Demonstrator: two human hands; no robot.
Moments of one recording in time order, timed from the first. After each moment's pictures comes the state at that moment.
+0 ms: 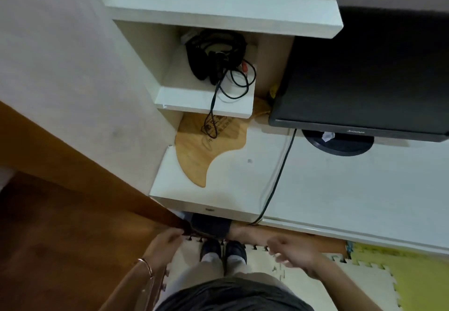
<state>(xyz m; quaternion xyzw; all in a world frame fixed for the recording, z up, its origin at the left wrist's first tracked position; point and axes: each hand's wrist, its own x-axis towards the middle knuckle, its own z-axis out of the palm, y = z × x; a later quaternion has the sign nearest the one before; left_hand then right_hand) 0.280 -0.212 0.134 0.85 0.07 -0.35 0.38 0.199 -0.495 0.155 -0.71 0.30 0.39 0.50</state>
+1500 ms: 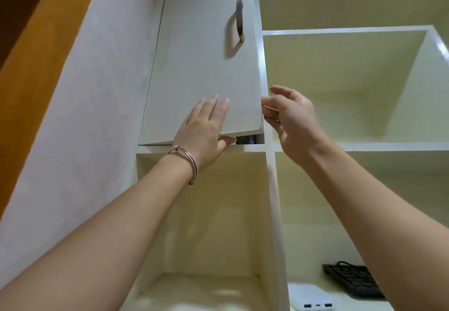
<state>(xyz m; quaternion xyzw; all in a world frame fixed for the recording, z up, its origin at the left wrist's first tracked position) 0.452 -0.353 0.843 0.71 -0.33 0.60 0.15 0.365 -0.482 0.858 -0.57 -0.24 -0.52 0.59</state>
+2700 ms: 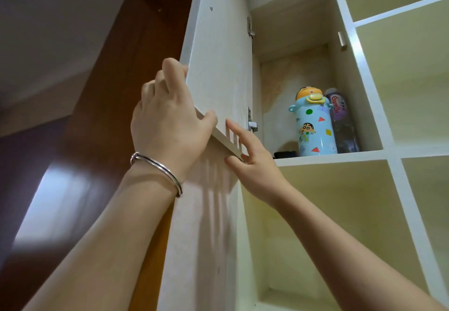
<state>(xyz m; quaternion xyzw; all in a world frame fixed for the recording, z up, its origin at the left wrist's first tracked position) 0.372 -0.198 0.821 0.60 -0.08 0.77 0.19 0.446 -0.324 0.811 -0.70 -0.42 -0.45 0.36</state>
